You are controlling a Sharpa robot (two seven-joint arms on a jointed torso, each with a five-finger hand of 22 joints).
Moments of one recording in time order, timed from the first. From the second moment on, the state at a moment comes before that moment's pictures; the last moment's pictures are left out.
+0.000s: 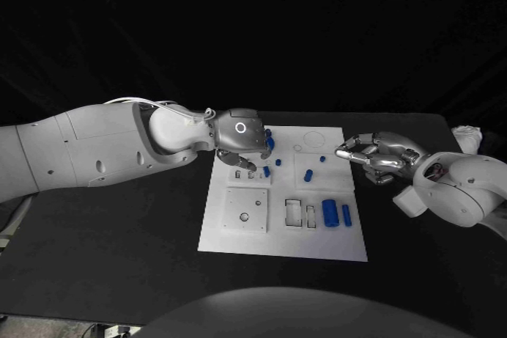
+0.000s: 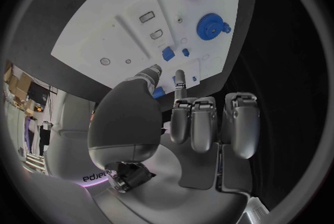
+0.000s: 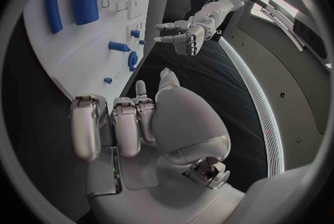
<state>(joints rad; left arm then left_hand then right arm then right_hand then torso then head) 1.39 -0.76 -0.23 1.49 -2.27 -0.40 0.25 1.12 -0.17 0.32 0.29 0.19 1.03 -0.03 0.34 0.30 1.46 -0.04 1.57 1.31 1.47 -0.08 1.57 1.31 0.02 1.46 0.04 1.57 1.31 1.28 -1.02 -0.23 1.61 -0.52 -0.17 0.10 1.35 0.16 -0.25 0.29 0.40 0.52 0.10 0.81 0.28 1.43 0.05 1.58 1.48 1.47 -0.03 1.57 1.31 0.05 1.46 0.08 1.45 1.31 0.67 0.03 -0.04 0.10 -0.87</state>
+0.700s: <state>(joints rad) 1.44 -0.71 -0.22 1.57 -1.19 -0.04 -0.43 0.96 -0.11 0.21 0.29 0.41 1.14 0.00 0.45 0.51 1.47 -0.05 1.57 1.31 1.47 -0.09 1.57 1.31 0.02 1.47 0.03 1.57 1.31 1.27 -1.01 -0.23 1.62 -0.51 -0.17 0.09 1.32 0.19 -0.25 0.29 0.44 0.54 0.11 0.81 0.27 1.43 0.05 1.58 1.50 1.47 -0.03 1.57 1.31 0.05 1.45 0.08 1.45 1.31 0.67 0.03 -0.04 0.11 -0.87</state>
